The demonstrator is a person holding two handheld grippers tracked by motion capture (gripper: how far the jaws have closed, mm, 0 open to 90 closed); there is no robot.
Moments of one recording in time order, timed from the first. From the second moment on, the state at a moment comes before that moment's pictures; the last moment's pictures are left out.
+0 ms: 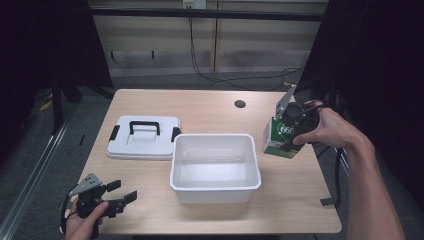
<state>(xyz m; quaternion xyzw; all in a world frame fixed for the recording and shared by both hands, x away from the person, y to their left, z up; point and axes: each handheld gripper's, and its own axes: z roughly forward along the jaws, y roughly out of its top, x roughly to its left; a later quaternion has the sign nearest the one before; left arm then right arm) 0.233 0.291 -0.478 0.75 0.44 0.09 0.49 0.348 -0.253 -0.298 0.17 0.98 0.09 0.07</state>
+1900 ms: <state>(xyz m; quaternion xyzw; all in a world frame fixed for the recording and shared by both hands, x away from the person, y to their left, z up) 0.231 0.294 -0.478 0.74 0.44 0.10 0.49 0.349 -0.139 -0.306 0.06 0.99 0.11 0.04</state>
